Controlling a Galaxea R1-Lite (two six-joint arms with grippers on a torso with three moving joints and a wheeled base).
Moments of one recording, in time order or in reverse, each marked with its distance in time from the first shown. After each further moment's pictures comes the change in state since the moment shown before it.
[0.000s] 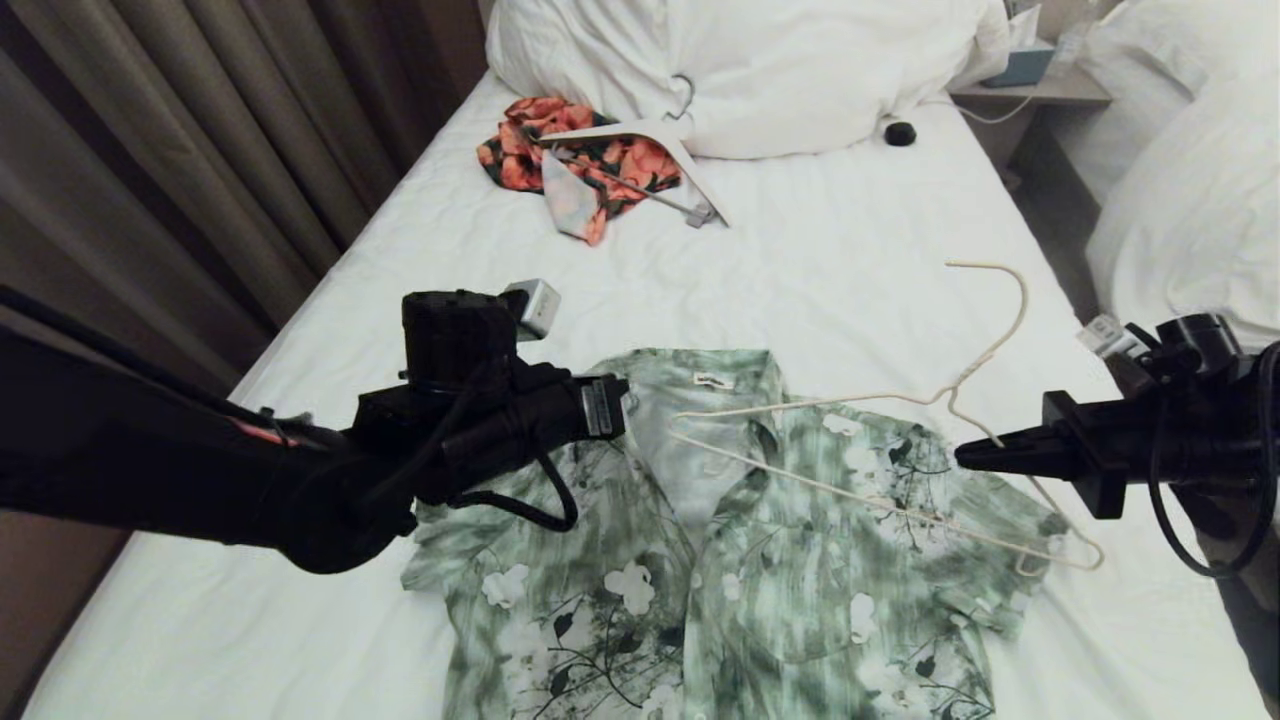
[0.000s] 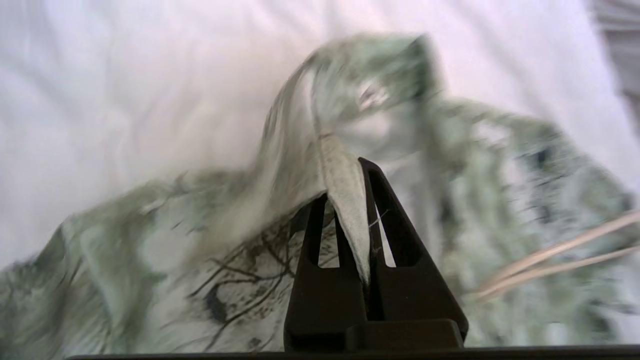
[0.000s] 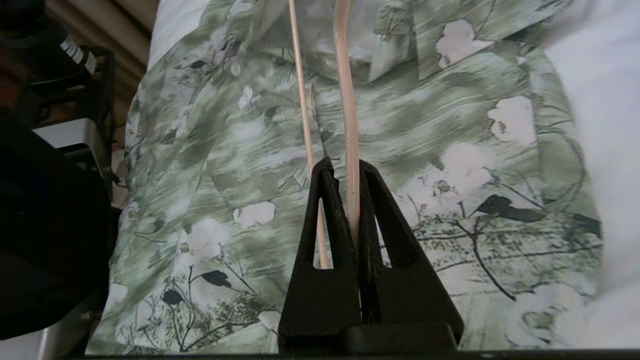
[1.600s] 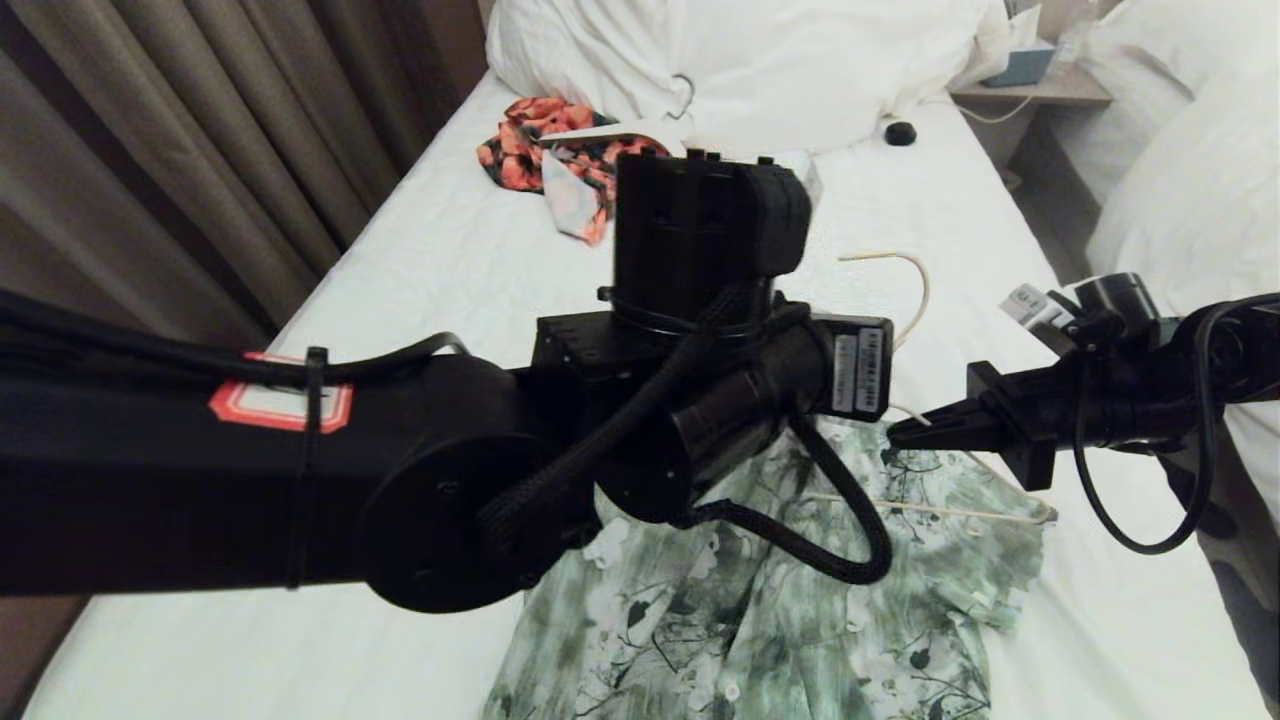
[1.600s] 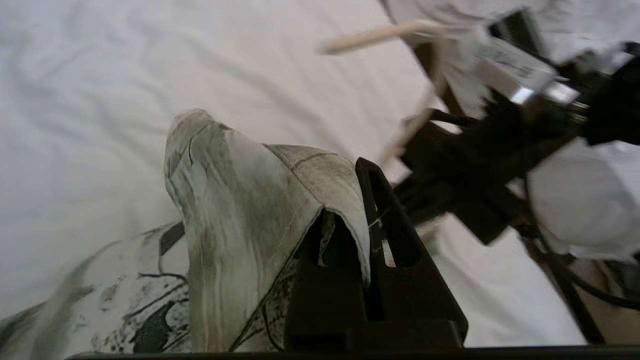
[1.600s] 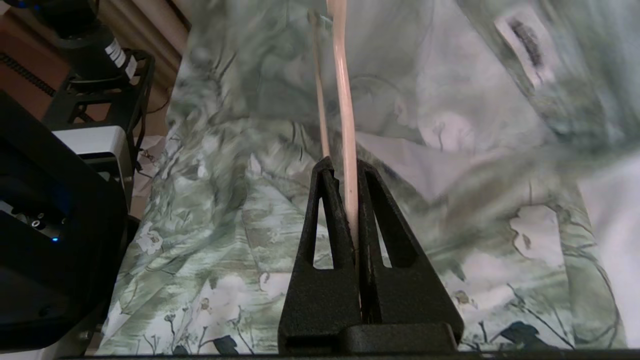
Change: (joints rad) left arm -0.496 0.046 -0.433 0.264 0.340 0.081; right arm 0.177 0.027 -0.141 0.006 0.001 0.054
